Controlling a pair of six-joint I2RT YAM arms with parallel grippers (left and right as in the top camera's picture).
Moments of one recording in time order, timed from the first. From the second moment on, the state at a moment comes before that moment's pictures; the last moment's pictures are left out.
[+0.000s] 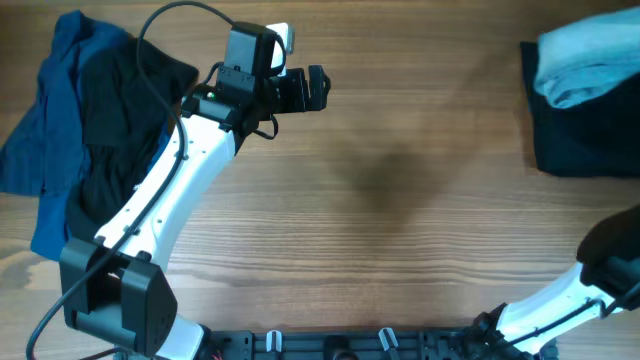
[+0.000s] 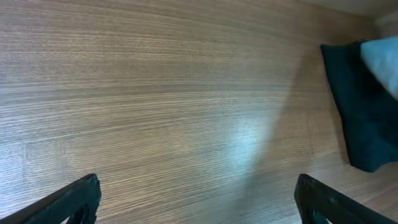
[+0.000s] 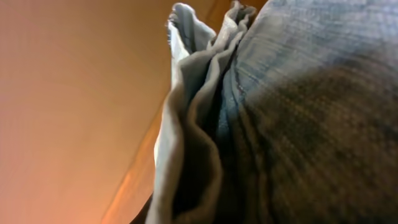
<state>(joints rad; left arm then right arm) -0.36 1.69 1.41 -0.52 0.21 -0.41 -0.64 1.95 1.95 -0.76 -0.32 0.60</state>
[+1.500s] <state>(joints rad) -0.36 1.69 1.41 -0.51 0.19 -0.41 -0.87 2.03 1.71 -0.73 -0.57 0.48</state>
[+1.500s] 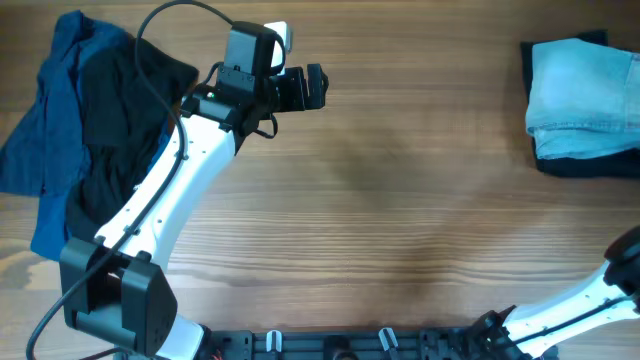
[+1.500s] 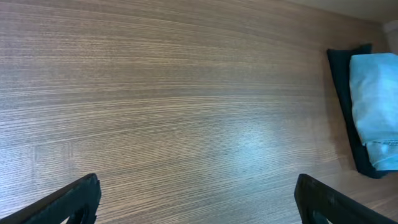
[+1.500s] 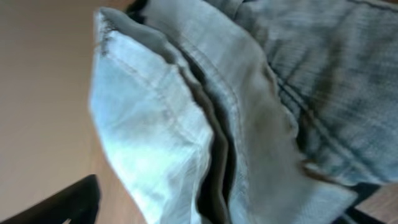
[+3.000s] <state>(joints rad) -0.36 1.69 1.41 -0.49 0.19 -0.37 -0.81 2.38 1.78 -0.39 -0.61 0.09</state>
